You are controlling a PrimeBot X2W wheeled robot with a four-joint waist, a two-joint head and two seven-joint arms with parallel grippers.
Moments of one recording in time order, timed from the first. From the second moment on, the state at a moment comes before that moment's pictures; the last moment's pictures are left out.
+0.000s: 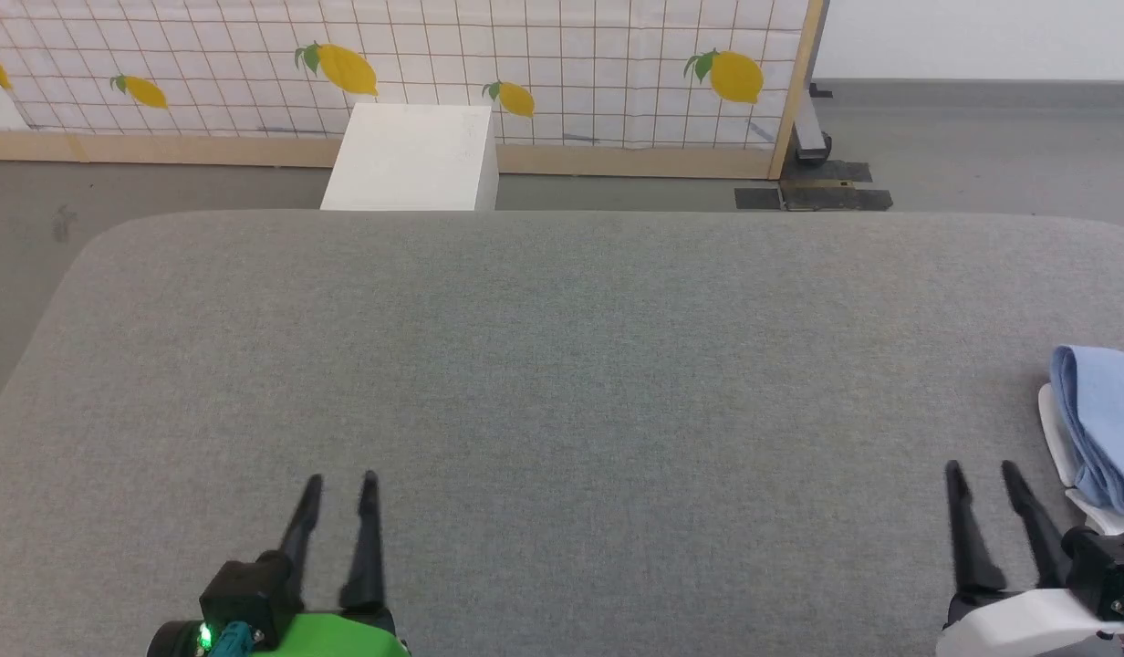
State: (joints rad) left arm 0.09 0.35 -0.41 -0.08 -0.48 0.32 -0.26; right arm 0.12 -0.05 -0.15 0.04 0.09 0.13 -0.14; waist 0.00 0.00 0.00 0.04
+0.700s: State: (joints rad) left arm 0.09 0.32 -0.36 -0.07 -0.42 0.28 -0.22; right arm 0.12 -0.05 -0.13 0.04 0.08 0.13 -0.12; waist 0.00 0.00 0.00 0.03
